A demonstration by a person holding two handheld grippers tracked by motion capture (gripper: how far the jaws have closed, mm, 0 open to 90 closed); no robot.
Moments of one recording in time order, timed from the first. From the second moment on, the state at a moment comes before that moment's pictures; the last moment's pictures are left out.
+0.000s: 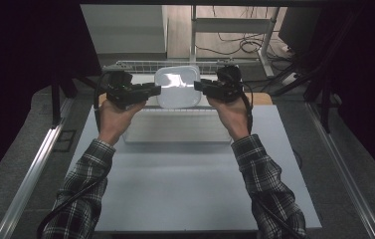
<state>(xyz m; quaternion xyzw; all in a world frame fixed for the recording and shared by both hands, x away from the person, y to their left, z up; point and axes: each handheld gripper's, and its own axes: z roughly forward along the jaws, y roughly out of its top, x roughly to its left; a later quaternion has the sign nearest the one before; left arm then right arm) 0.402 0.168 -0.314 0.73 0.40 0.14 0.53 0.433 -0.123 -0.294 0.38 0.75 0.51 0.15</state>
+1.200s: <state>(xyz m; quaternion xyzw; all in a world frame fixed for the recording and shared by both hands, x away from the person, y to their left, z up) 0.437 0.162 -0.313 0.73 0.44 0.17 0.49 0.466 -0.104 -0.301 0.40 0.75 0.48 0.20</state>
